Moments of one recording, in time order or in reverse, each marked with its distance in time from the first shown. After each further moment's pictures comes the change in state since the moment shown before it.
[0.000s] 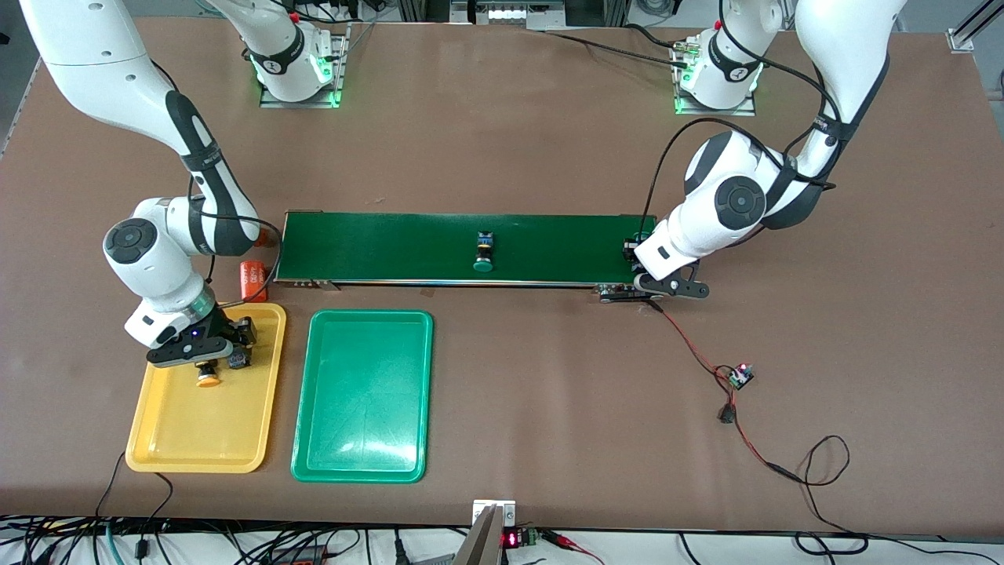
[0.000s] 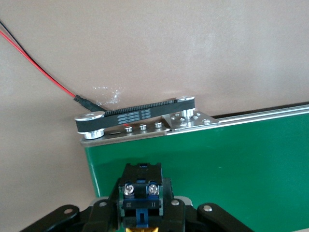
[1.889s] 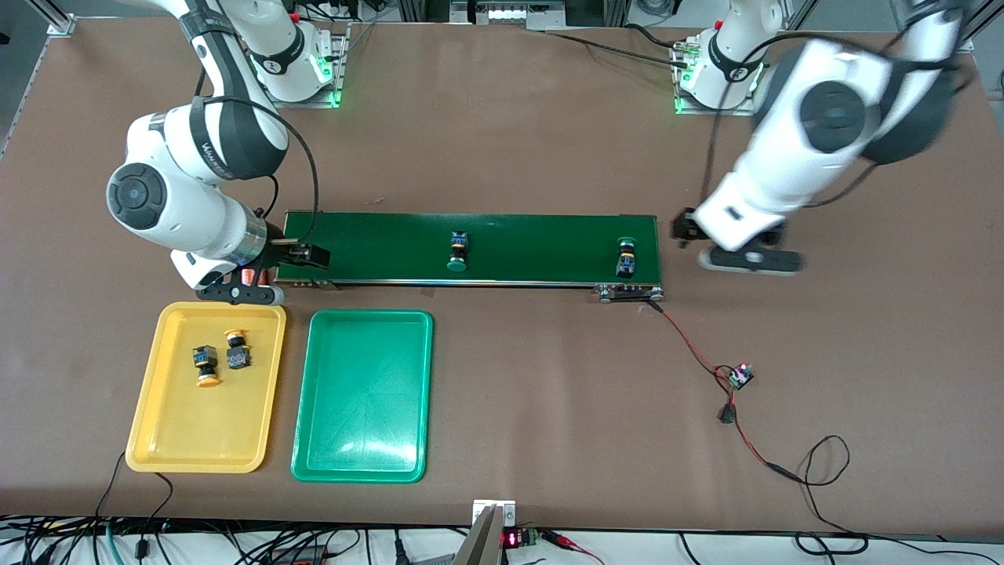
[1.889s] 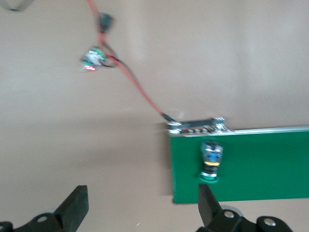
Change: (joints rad) left arm 0.067 -0.239 0.047 0.333 0.033 -0.498 -0.006; right arm 0.216 -0.314 0.066 0.086 0.278 -0.830 0.445
